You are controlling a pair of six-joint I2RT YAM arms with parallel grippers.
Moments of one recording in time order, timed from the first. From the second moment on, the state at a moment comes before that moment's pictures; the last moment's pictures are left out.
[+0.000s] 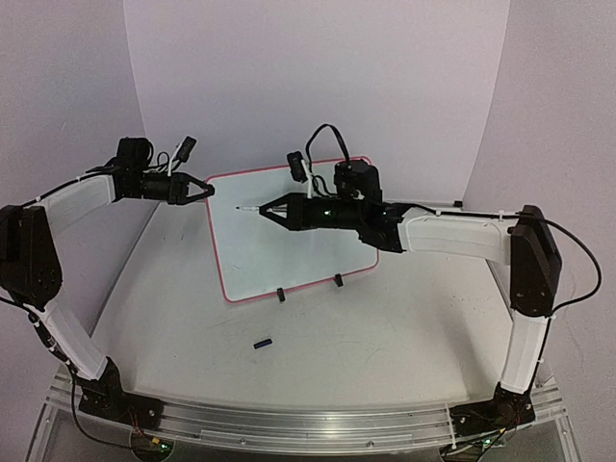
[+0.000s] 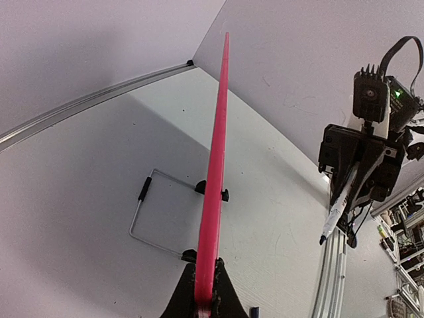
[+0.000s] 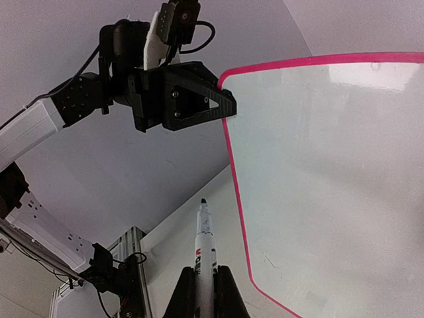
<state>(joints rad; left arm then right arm) -0.11 1.64 1.39 -0.37 1.03 0.09 0.84 1.93 1.52 0.26 -0.47 0.52</state>
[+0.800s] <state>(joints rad) -0.10 1.64 1.38 -0.49 1.09 0.31 0.85 2.14 1.73 0.31 -0.47 0.53</state>
